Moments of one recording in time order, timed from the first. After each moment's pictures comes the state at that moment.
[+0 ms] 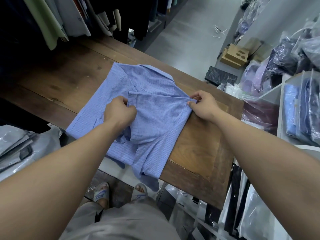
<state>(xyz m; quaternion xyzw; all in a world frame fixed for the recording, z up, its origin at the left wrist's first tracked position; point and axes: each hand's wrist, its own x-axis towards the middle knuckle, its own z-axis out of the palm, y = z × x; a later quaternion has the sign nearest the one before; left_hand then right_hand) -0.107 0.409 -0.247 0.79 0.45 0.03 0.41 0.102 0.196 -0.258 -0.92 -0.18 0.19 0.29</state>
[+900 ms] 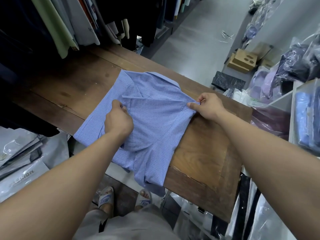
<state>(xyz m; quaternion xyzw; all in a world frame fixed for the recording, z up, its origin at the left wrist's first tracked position) -0.114 0.411 -0.252 0.79 0.50 0.06 0.35 0.114 0.214 -0.249 -0.92 -0.16 0.21 0.28</state>
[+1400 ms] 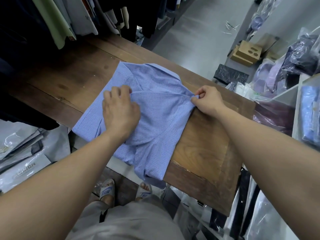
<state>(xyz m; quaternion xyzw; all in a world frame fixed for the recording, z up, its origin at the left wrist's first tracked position) -0.113 0.401 -0.251 0.90 0.37 0.15 0.16 0.112 0.219 -0.258 -0.93 -0.17 0.17 0.27</state>
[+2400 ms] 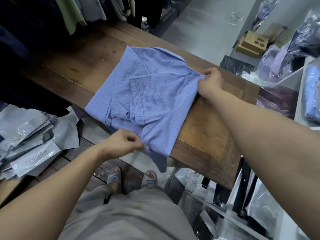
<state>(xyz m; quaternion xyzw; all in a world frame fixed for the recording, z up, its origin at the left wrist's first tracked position) -0.240 0.374 -0.279 0.76 0.26 -0.18 0.57 0.079 0.231 -0.258 -0.93 -0.06 0.11 0.34</state>
